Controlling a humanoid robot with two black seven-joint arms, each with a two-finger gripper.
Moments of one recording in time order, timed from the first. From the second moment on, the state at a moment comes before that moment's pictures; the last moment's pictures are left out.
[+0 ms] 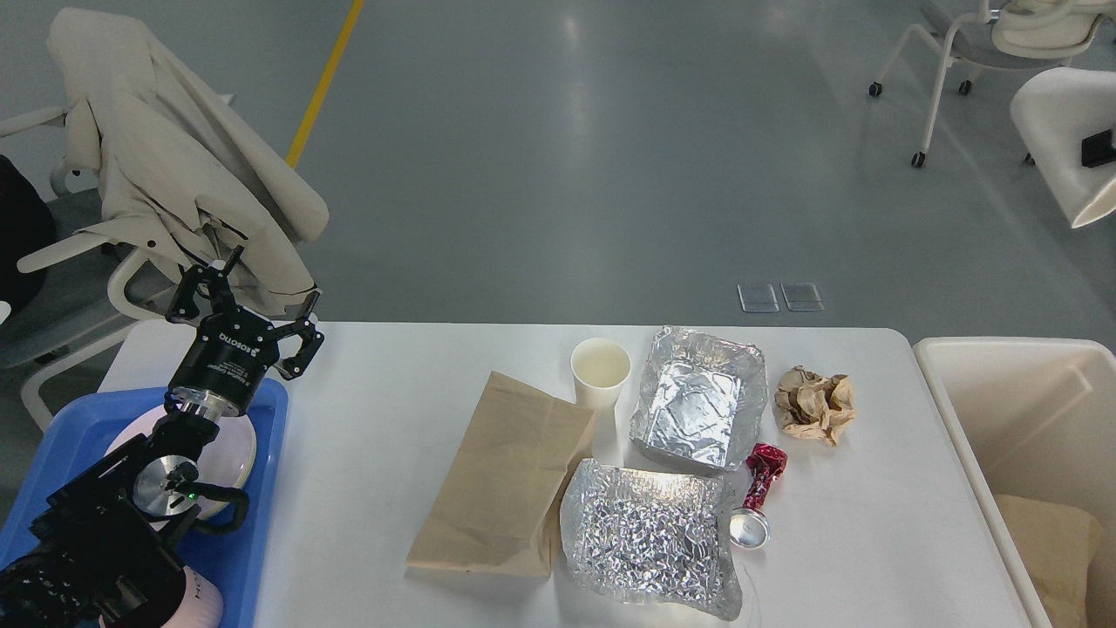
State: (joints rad) left arm -0.60 0.26 -0.79 -0.39 -0.03 -0.74 -0.44; right arm 2.51 -1.01 -1.12 1.22 -0.70 0.96 0.06
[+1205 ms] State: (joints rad) left arm -0.60 0.26 -0.79 -0.39 -0.03 -0.74 -0.45; right arm 0.57 -0.58 -0.82 0.27 -0.51 -0.06 0.08
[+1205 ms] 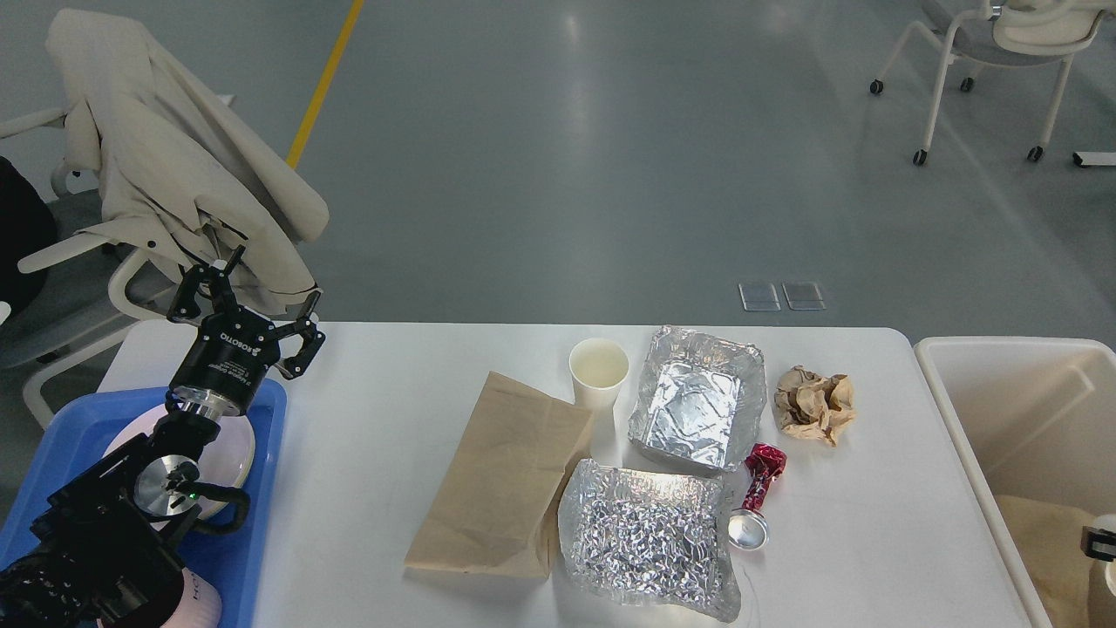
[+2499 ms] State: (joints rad) left arm -0.60 0.26 -0.79 -0.39 -0.03 -0.74 -0.44; right arm 2.48 -0.19 -1.04 1.26 -0.13 0.94 0.04
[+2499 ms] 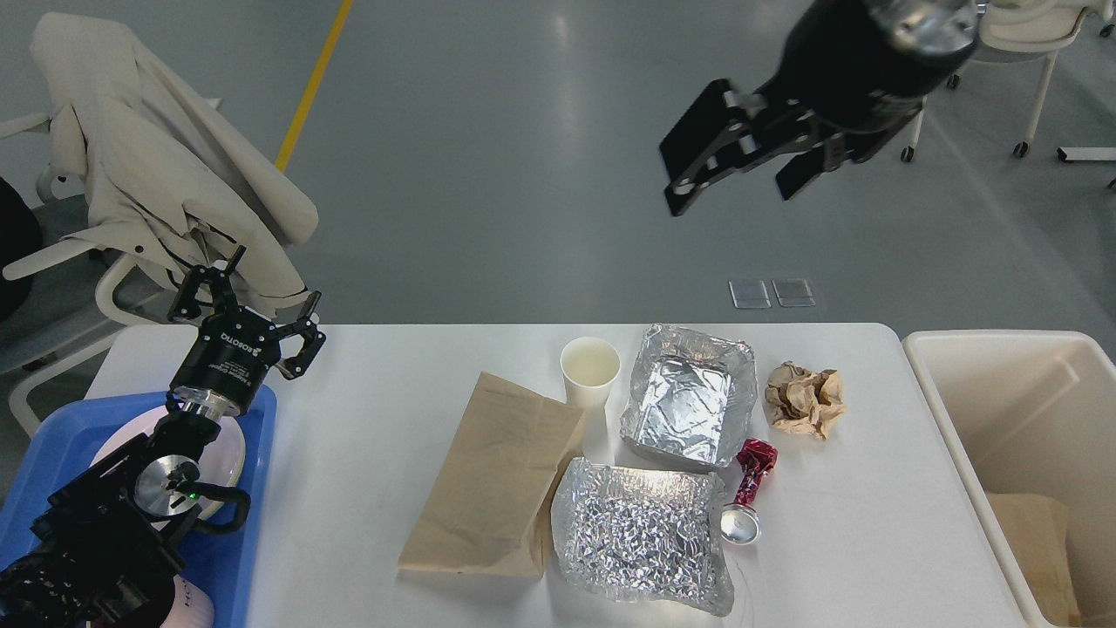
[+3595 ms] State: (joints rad) left arm -0.60 0.26 -0.79 -0.39 -0.03 -0.74 -0.44; right arm 1.67 0.21 -0.96 1.21 0.48 -0.01 -0.05
